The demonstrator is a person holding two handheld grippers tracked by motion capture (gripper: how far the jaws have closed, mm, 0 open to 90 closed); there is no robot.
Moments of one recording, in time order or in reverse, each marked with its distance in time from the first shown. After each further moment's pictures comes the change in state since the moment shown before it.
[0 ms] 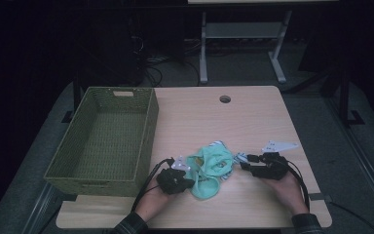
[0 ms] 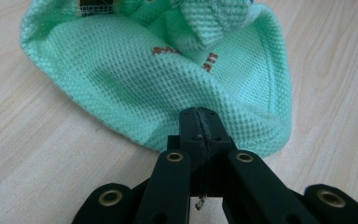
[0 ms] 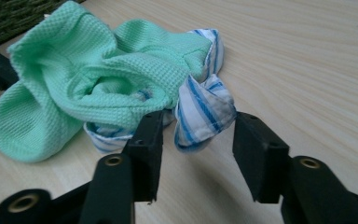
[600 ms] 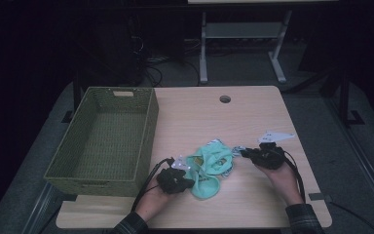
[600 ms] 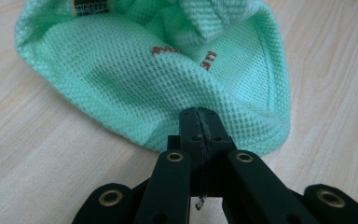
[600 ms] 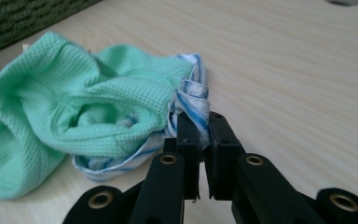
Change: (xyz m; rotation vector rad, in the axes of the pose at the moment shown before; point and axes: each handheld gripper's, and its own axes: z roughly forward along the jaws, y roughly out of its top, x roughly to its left) left arm 0.000 0.001 0.001 -0.005 -0.006 -0.026; right arm -0.008 0.027 0.005 -0.015 -0.041 -0.026
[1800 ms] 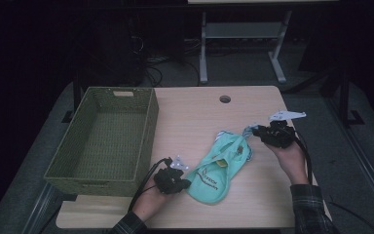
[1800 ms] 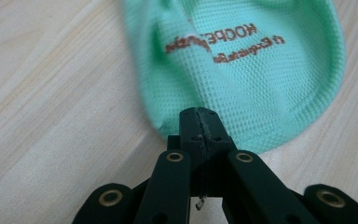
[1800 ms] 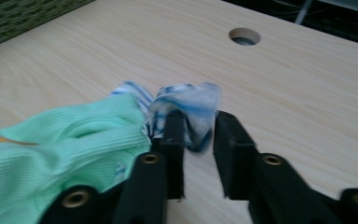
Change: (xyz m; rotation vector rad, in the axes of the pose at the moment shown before) left arm 0.001 -0.001 -0.008 0.059 0.038 0.014; right arm -0.042 0.038 -0.014 -0.034 -0.169 0.011
